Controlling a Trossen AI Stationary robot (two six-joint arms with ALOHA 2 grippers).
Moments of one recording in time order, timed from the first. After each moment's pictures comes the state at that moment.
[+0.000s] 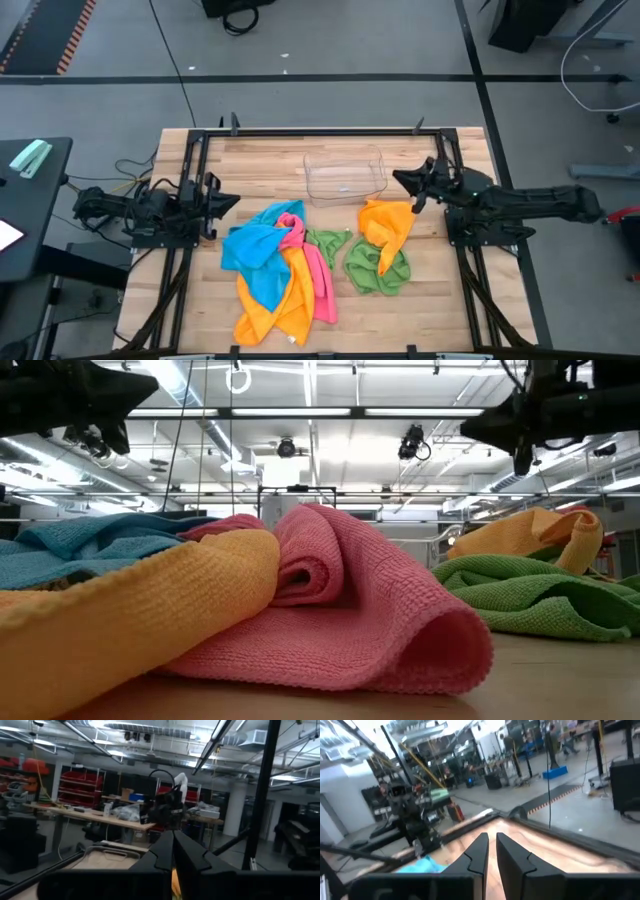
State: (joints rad) left arm -0.19 0.05 0.02 0.38 -0.34 -0.07; right arm -0.11 0.46 0.19 0.33 0.28 0.33
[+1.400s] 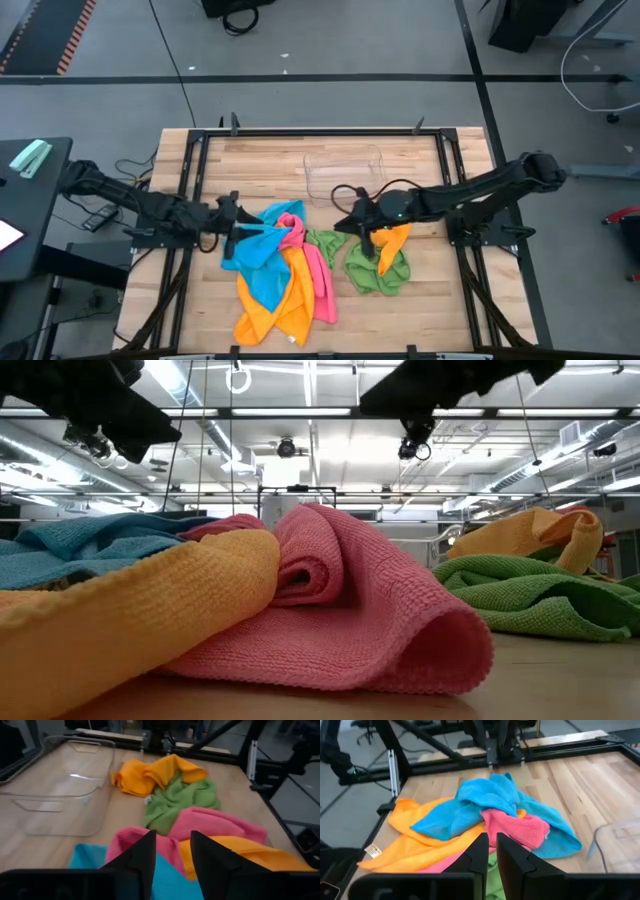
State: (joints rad) left arm -0.34 0.67 0.36 -0.01 -0.34 -0.26; right arm 0.17 1.36 0.83 0.12 0.08 0.19
